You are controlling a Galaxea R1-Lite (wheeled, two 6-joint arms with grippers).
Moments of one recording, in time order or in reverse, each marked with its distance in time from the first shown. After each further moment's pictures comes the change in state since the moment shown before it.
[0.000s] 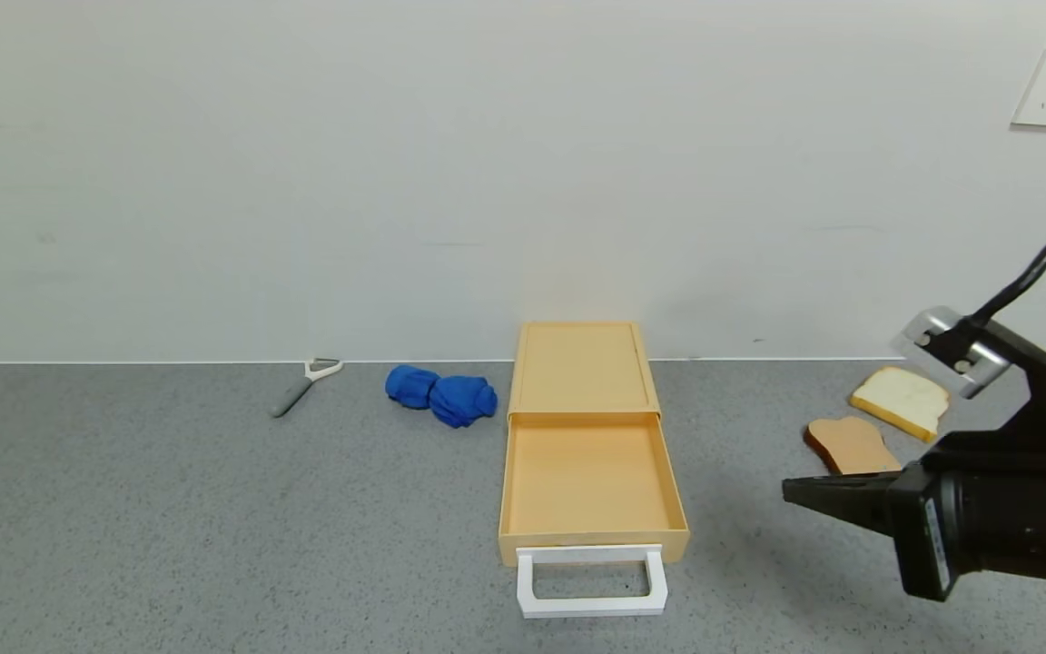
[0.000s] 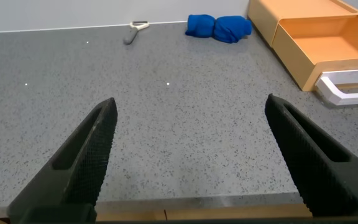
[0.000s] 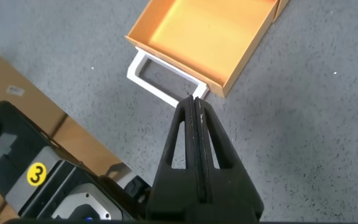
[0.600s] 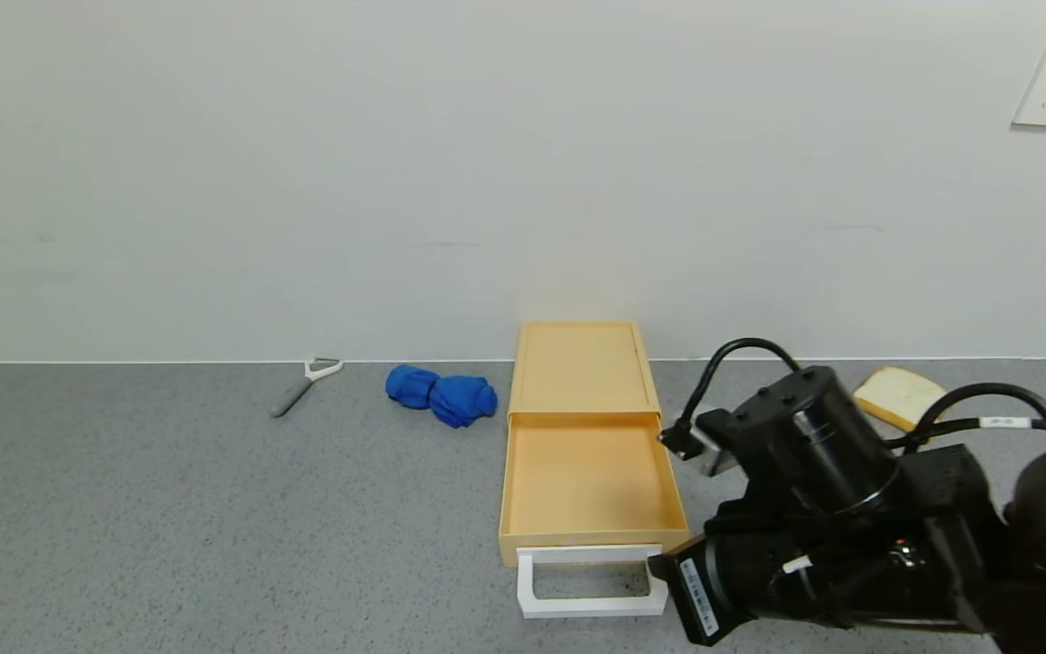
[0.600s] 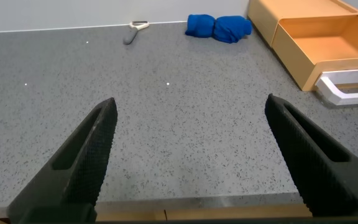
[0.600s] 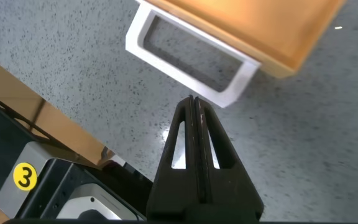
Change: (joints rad) left arm 0.000 0.000 0.000 0.000 0.000 0.000; right arm 0.233 0.375 -0.124 0.004 -0.156 0.161
